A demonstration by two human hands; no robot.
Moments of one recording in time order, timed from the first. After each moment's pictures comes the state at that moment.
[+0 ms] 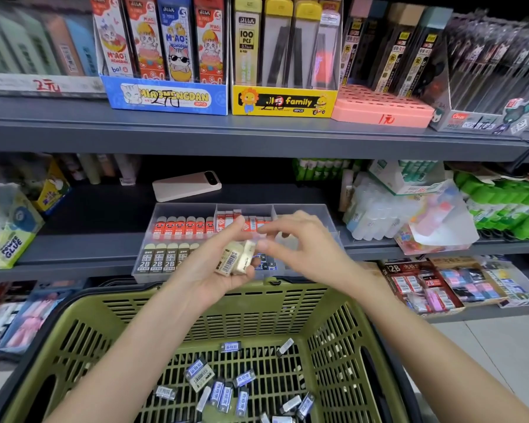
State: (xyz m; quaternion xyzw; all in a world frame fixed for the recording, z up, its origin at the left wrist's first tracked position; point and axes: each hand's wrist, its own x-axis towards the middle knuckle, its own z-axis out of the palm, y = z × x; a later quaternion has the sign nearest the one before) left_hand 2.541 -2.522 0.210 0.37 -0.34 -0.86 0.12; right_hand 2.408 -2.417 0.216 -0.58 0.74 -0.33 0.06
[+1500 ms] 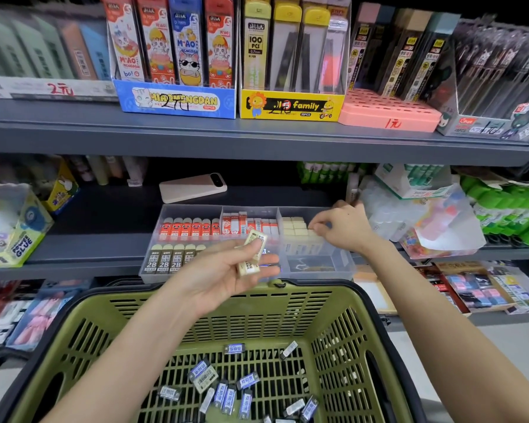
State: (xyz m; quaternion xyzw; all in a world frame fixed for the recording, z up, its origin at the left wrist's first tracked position) left_hand 2.552 -2.521 0.215 0.28 -0.41 -0.87 0.07; right_hand 2.305 -2.427 0.185 -0.48 0.88 -0.05 0.01
